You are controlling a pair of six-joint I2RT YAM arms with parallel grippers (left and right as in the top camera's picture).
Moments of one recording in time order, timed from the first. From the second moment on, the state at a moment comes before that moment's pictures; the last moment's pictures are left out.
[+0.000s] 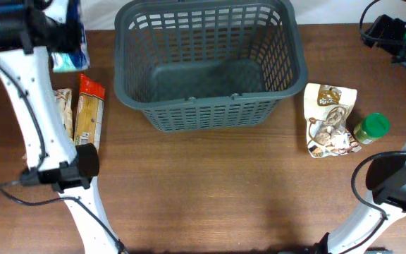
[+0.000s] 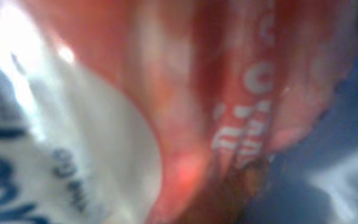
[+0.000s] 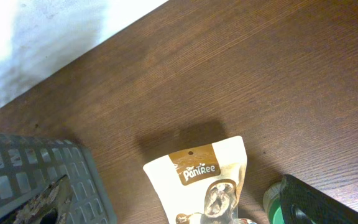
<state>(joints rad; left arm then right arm) 0.13 2.29 3.02 -1.67 0.02 0.20 -0.37 2.06 2.32 -1.27 -0.21 0.19</state>
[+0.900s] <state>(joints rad) -0.35 2.18 2.62 -1.29 0.13 1.34 -0.37 2.06 2.32 -1.27 -0.21 0.19</state>
